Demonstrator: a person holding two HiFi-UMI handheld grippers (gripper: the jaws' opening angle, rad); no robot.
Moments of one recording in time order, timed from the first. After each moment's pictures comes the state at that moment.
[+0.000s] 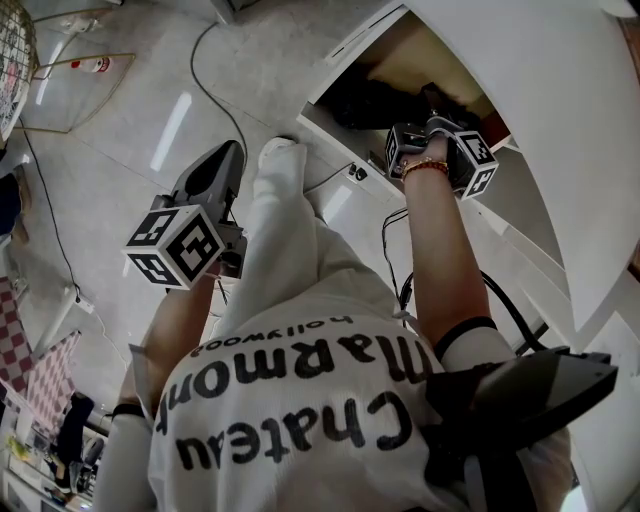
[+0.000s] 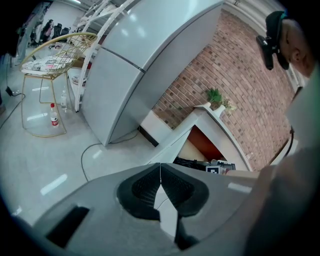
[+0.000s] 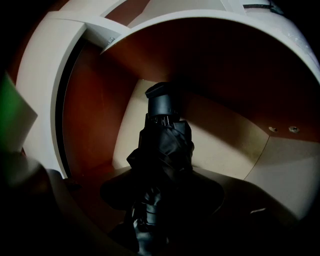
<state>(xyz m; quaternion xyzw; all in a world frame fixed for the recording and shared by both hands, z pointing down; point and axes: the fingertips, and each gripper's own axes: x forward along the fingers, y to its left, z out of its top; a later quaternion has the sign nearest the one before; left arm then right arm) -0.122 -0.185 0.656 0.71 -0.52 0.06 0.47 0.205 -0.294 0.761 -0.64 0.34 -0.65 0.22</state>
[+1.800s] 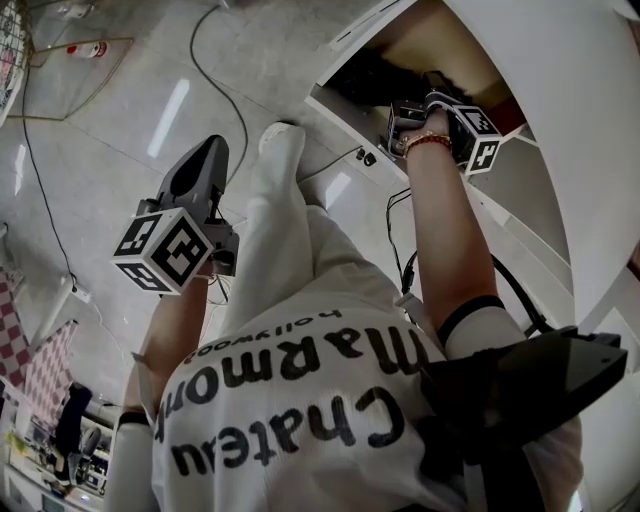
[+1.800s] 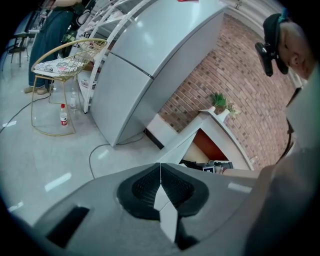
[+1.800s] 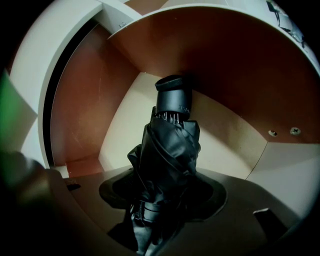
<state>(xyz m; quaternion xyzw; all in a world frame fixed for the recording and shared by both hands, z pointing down) -0.149 -0.167 0.654 0.69 -0.55 0.05 0.47 0.206 -0.297 0.780 -0.69 0.33 -0.63 0.16</state>
